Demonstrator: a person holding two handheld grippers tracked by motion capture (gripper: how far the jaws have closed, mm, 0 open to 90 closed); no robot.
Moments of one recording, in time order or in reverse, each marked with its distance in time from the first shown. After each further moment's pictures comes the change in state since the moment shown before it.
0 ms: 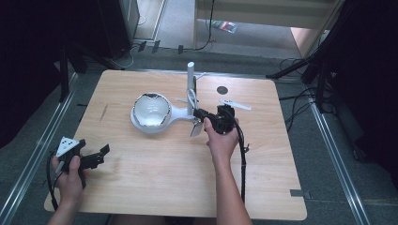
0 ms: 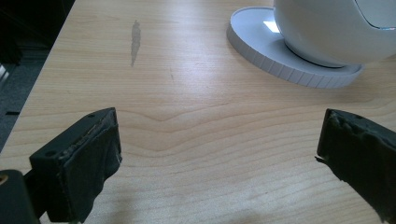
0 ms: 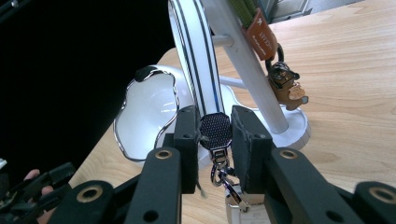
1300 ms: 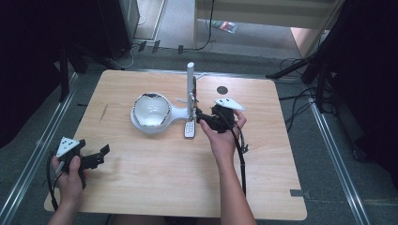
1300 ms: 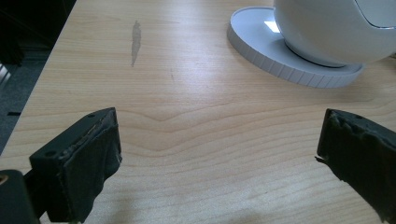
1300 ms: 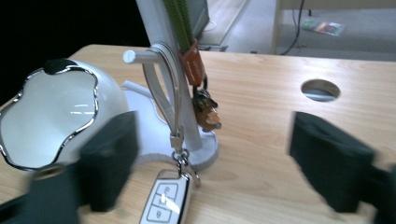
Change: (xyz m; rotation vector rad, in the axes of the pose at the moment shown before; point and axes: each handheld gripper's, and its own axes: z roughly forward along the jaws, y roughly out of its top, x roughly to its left) left arm -0.001 0.000 0.000 -0.003 0.003 0.003; right arm 0.013 0.002 0.000 -0.069 -0.348 -0.284
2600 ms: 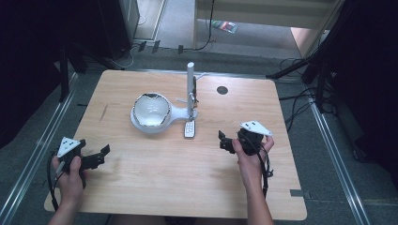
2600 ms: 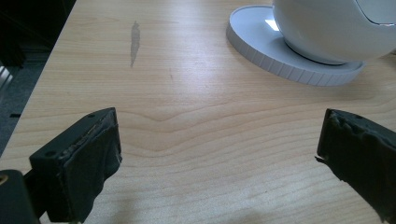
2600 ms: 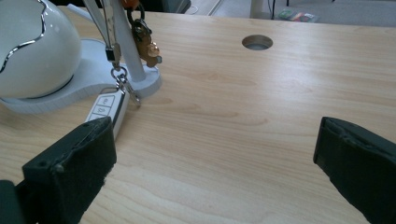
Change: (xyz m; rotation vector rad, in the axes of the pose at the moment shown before) left arm -0.001 0.000 0.000 -0.001 0.004 0.011; right arm -0.056 -0.052 -0.063 0.039 -0.067 -0.051
